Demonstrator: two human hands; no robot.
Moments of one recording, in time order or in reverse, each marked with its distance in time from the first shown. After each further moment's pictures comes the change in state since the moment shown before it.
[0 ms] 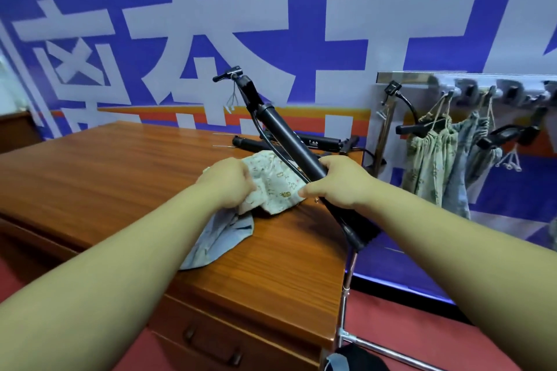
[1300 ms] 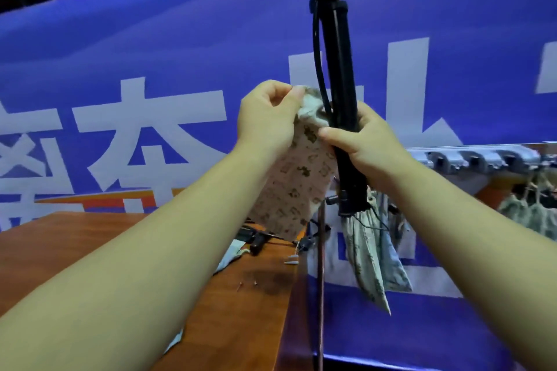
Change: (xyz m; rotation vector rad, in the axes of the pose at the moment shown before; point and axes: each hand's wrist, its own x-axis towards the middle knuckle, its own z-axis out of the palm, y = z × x) left_hand -0.020 0.265 -0.129 -1.065 0.526 0.501; right_hand -0.034 -0.025 -0.208 0.529 0.503 -0.385
